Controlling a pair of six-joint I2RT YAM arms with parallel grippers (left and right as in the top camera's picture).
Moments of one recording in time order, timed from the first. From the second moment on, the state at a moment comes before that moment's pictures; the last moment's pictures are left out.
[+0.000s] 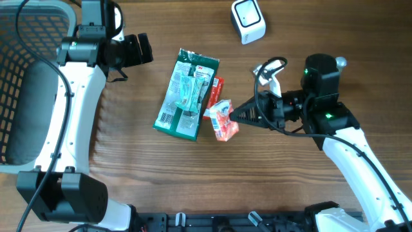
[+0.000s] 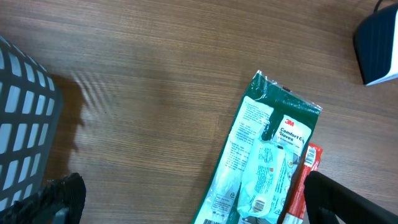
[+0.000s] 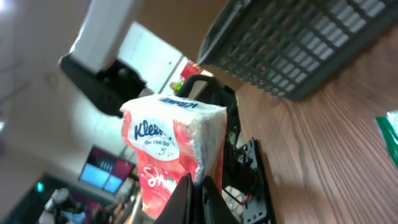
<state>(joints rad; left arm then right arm) -0.05 1.68 1.63 -0.96 0.03 -0.25 0.22 1.29 0.87 -0.07 -1.51 0.50</state>
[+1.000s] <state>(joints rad) -0.05 1.68 1.63 -0.96 0.03 -0.25 0.22 1.47 0.87 -0.59 -0.53 0.32</state>
